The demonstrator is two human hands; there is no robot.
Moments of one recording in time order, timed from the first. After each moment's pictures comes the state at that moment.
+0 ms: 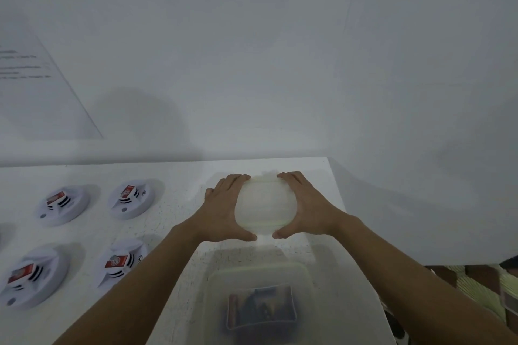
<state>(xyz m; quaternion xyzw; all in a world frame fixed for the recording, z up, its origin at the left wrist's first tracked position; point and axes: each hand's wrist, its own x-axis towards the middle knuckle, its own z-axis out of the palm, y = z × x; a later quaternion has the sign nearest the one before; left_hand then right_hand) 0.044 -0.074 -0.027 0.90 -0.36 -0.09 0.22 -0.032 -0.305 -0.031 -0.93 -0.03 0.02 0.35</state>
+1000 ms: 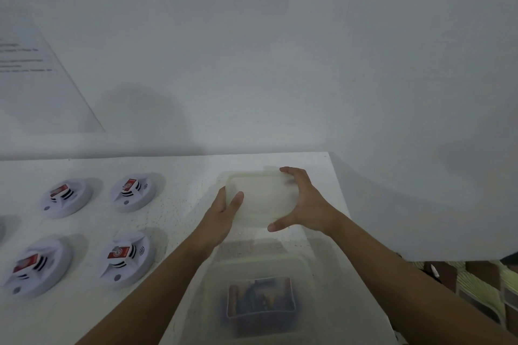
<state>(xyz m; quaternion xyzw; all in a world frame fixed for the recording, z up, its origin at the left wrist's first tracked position) 0.004 -0.077 -0.046 0.79 -0.08 -0.19 0.57 -0.041 -0.294 -0.040 -0.85 0.04 0.02 0.52</state>
